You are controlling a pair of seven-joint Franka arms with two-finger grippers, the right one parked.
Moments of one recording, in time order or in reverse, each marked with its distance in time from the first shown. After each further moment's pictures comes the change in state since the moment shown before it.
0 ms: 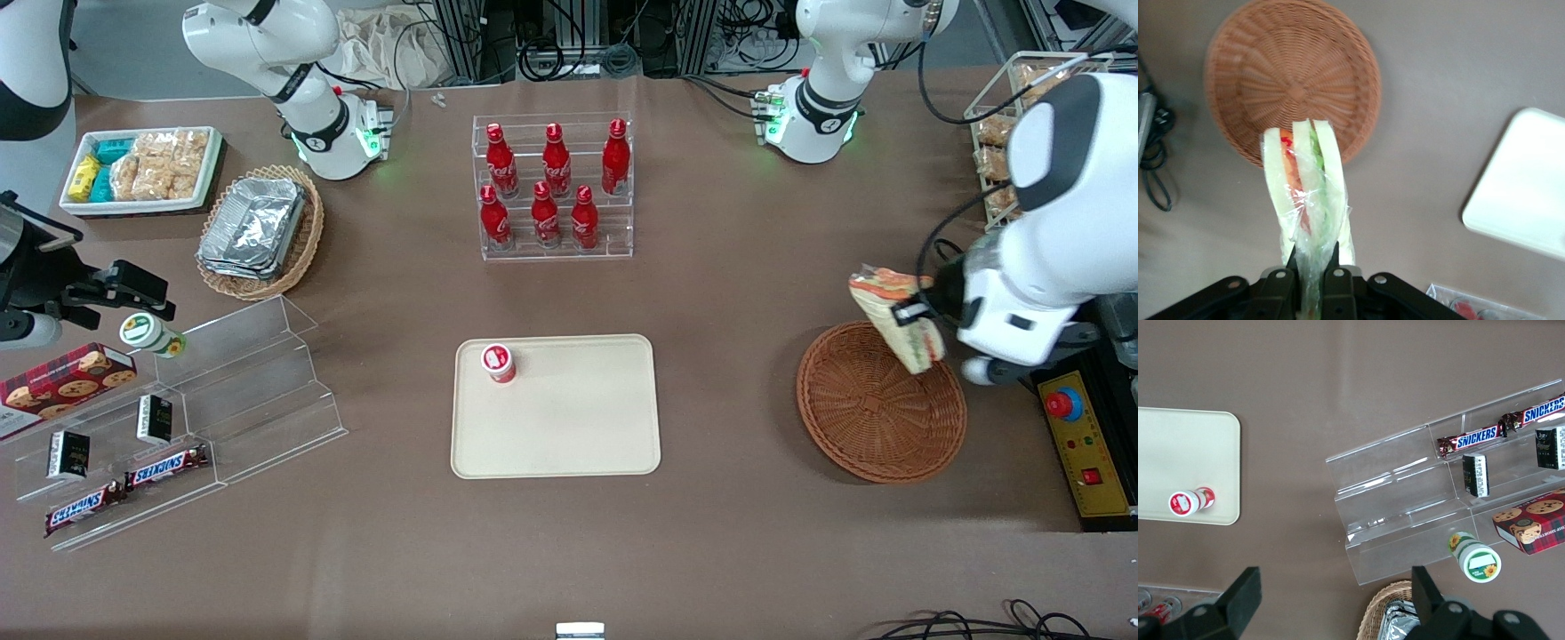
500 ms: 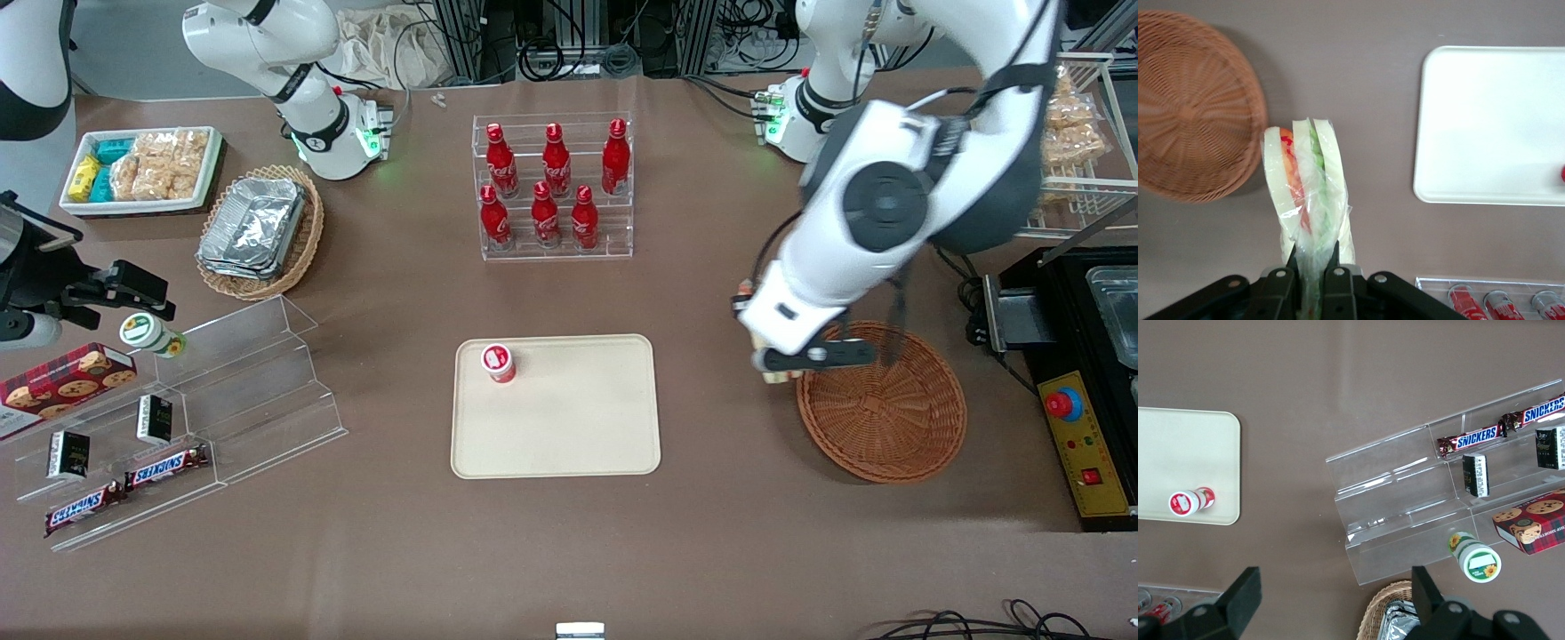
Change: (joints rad) arm -0.190 0.110 -0.117 -0.003 0.100 0.161 -0.028
